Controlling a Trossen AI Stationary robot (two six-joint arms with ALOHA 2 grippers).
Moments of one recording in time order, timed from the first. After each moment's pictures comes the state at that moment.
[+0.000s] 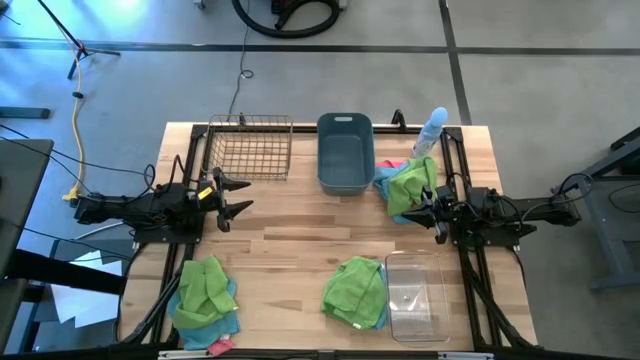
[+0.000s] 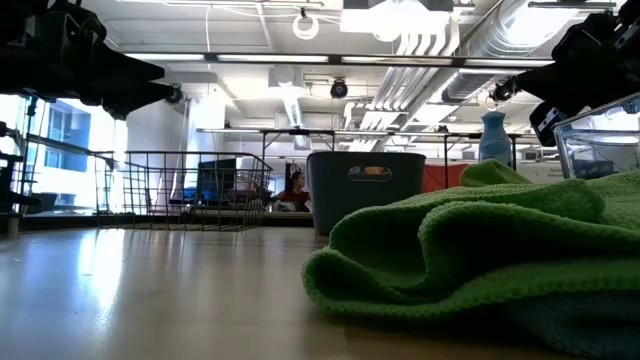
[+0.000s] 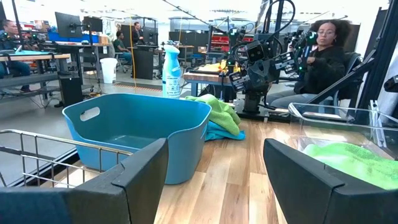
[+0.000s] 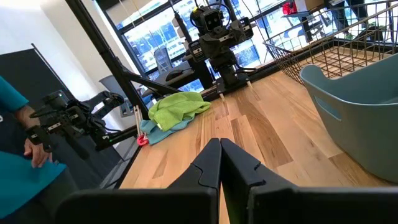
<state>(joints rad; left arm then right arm) -0.03 0.01 0.01 0.05 -0.28 -0.02 0.07 0.01 0.02 -0.01 0.00 0.45</state>
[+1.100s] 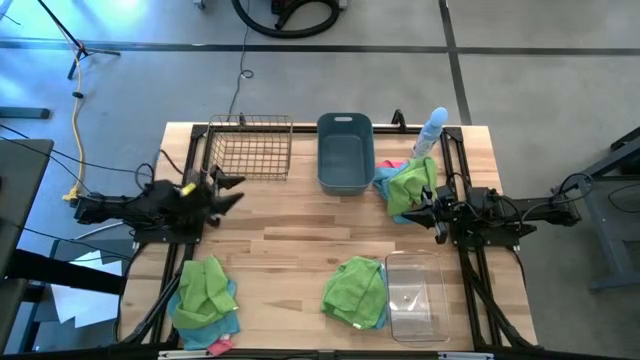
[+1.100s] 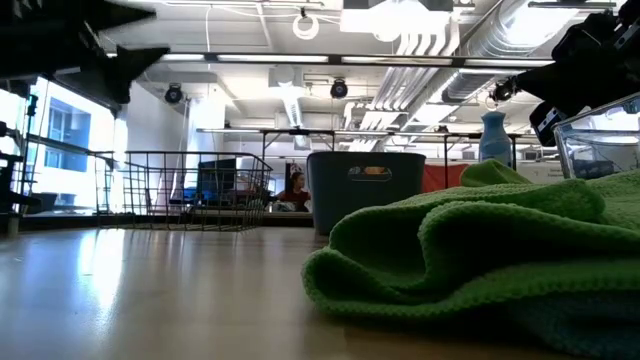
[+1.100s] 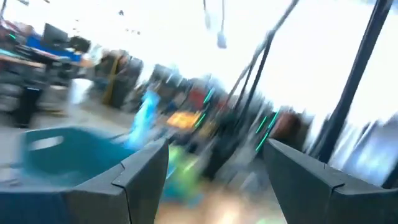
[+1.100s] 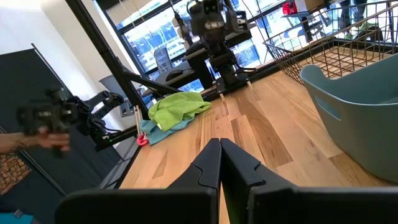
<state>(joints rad) -0.03 0.01 0.01 0.38 -0.25 -0.34 0.07 0.01 0.02 -0.01 0.00 0.45</state>
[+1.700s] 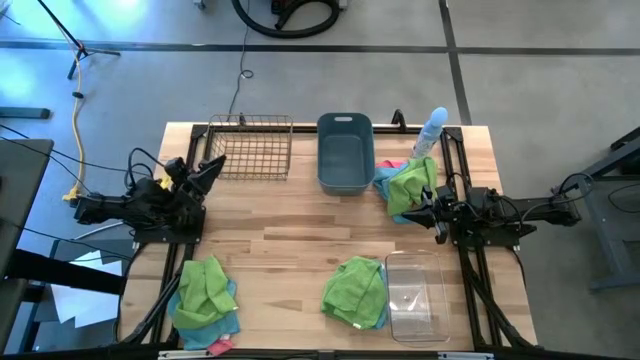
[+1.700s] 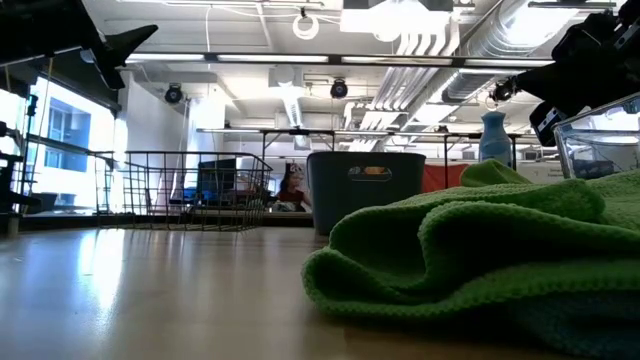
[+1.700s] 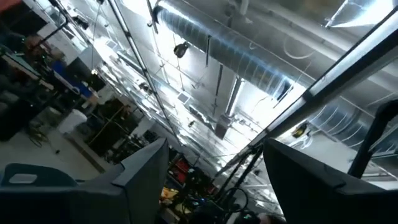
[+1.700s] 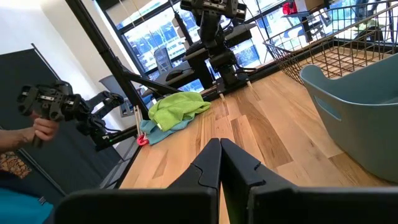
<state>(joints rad) -0.03 0.01 0.01 0.62 -0.45 -0.51 0.07 0.01 0.02 -0.01 0.00 0.44</state>
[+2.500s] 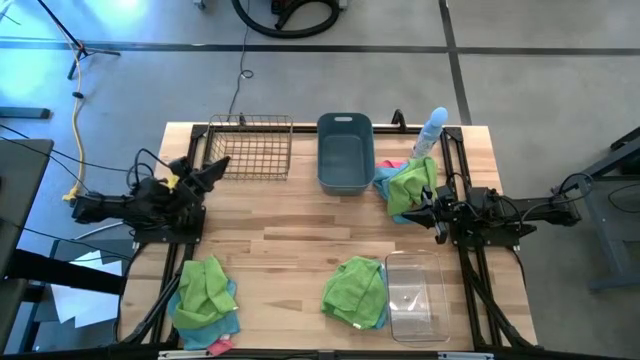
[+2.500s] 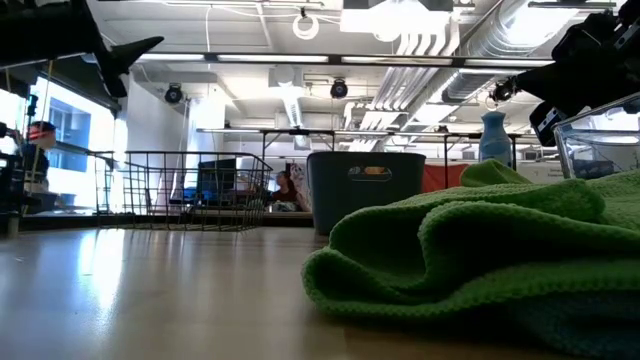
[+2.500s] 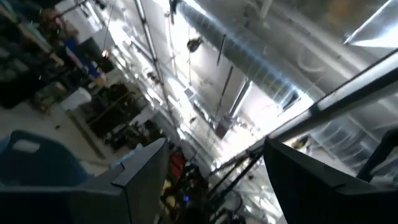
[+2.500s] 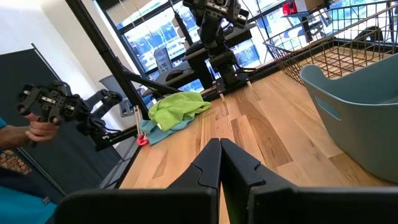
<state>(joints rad) -0.03 0.06 0.02 0.60 -0.49 -0.66 0.07 0.01 0.02 -0.01 0.00 0.45</state>
